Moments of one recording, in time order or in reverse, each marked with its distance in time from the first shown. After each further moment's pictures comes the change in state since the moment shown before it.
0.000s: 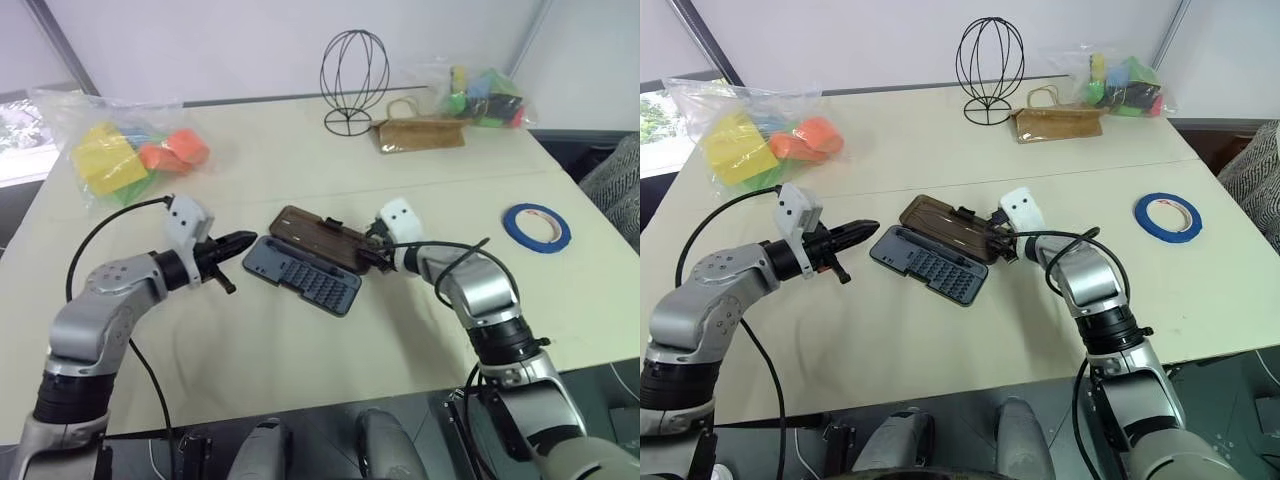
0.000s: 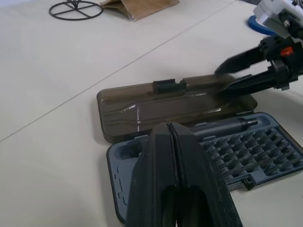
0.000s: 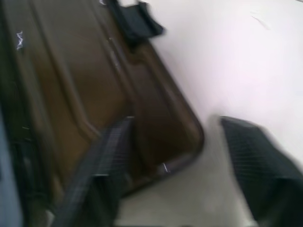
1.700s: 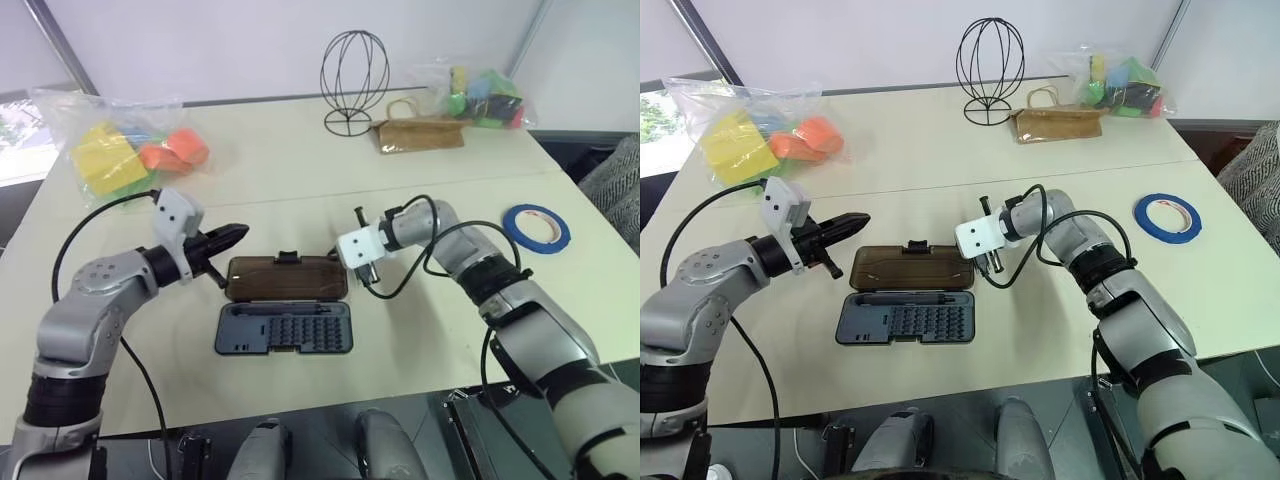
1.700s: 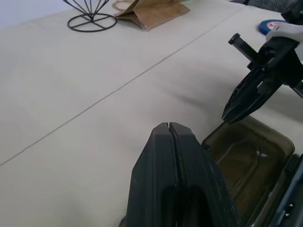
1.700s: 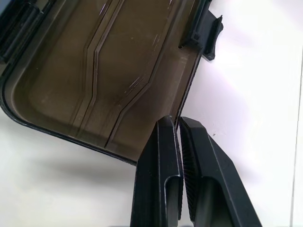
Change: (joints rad) left arm 0.016 0.018 0.031 -0.027 0.002 -0.013 0.016; right arm -0.395 -0.105 0.369 0.754 -0.392 -1.419 0.635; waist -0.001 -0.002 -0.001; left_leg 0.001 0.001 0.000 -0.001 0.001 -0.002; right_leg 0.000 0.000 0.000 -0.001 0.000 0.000
